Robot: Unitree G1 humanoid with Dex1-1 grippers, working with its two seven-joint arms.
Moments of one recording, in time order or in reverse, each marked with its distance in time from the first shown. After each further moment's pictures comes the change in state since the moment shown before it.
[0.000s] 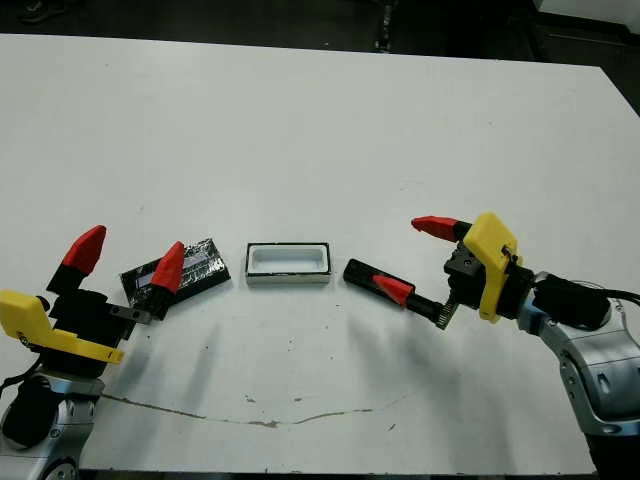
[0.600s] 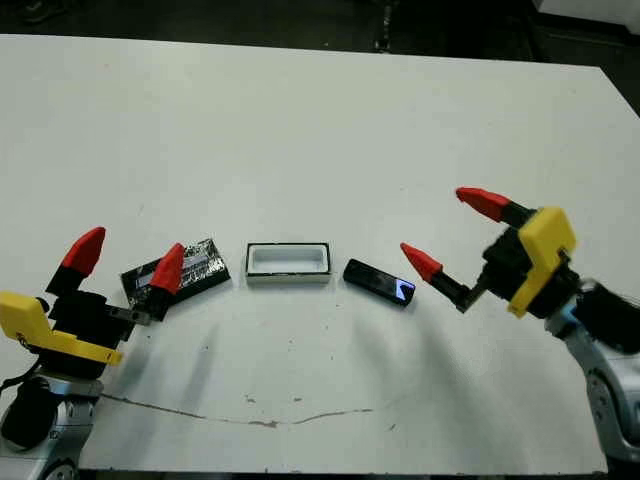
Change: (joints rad) left arm 0.001 0.001 0.000 0.006 -0.001 -0.011 0.000; right arm 0.033 0.005 -0.131 -0.047 0.107 -0.009 -0.088
